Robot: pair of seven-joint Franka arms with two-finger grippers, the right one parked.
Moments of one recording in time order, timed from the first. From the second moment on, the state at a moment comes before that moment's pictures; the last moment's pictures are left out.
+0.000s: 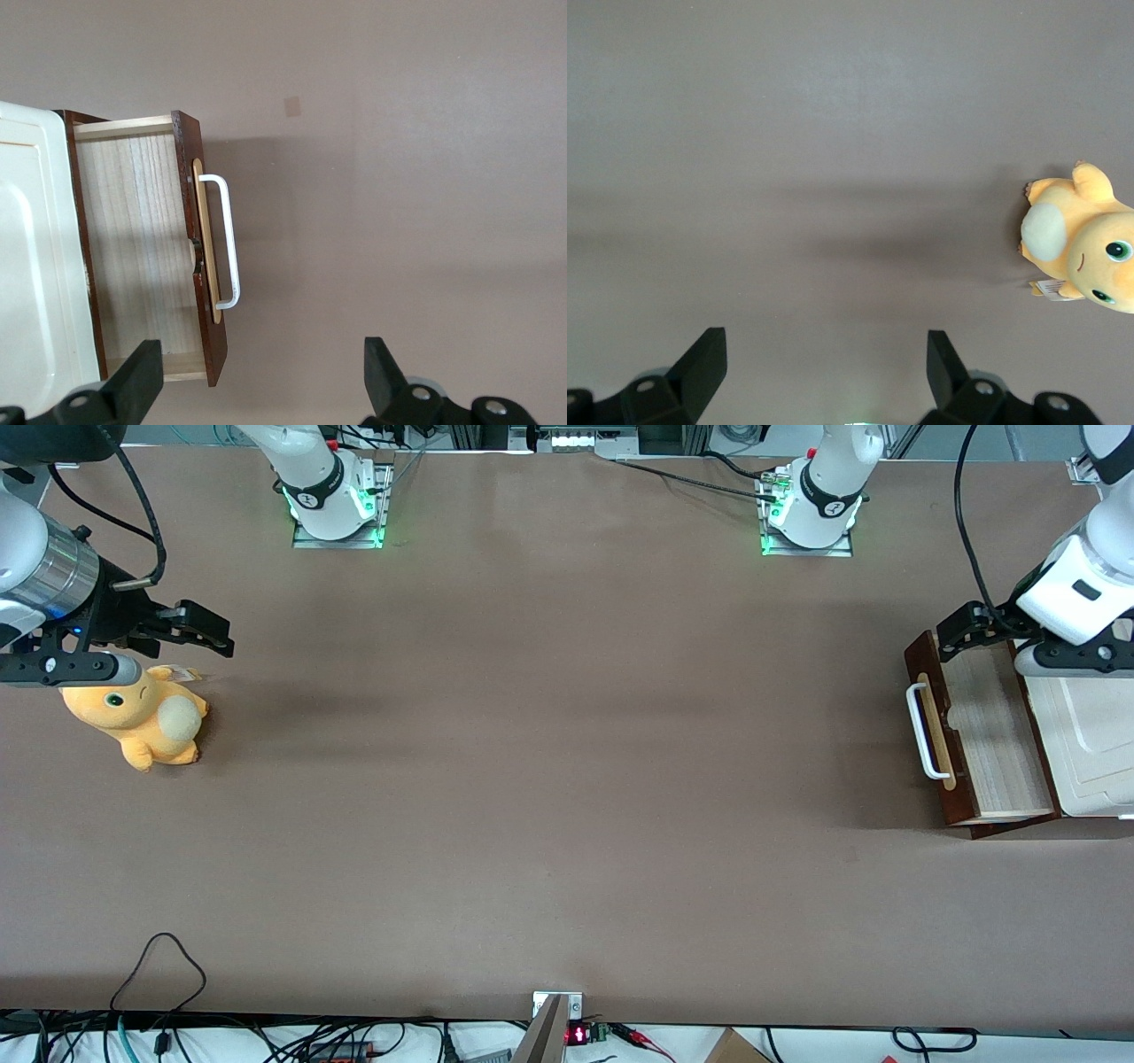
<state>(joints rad) 0.00 -0.04 -0.05 -1.72 0.05 1.66 -0.03</state>
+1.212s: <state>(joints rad) 0.00 -0.04 -0.05 -1.70 0.04 1.64 -0.03</state>
